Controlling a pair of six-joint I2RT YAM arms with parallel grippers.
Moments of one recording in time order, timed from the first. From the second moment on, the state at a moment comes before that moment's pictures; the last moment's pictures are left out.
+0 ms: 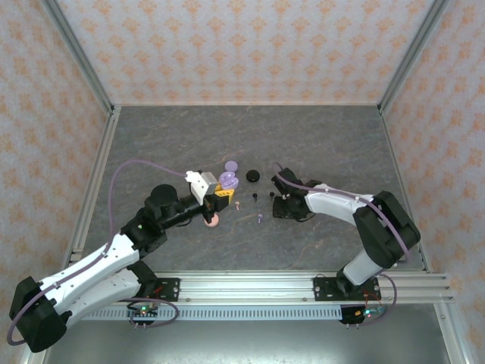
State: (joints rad) left arm -0.67 0.83 0.53 0.16 0.26 -0.07; right arm 0.63 1.58 0.83 -0.53 0.02 0.62
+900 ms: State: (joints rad) left arm -0.67 0.83 0.53 0.16 0.25 -0.07; right arm 0.65 1.66 0.92 -0.57 0.09 0.57
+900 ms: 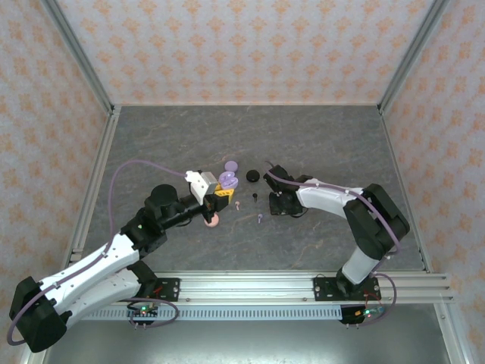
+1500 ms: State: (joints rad) left arm -0.67 0.82 0.53 0.14 0.24 -0.07; right arm 0.65 1.63 1.01 -0.67 0.06 0.57
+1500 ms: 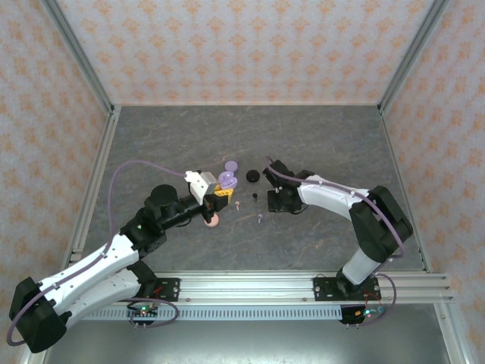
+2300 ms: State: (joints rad) left arm -0.67 0.78 0.51 0.13 0.23 -0.07; right arm 0.64 1.85 1.20 -0.82 0.12 0.53
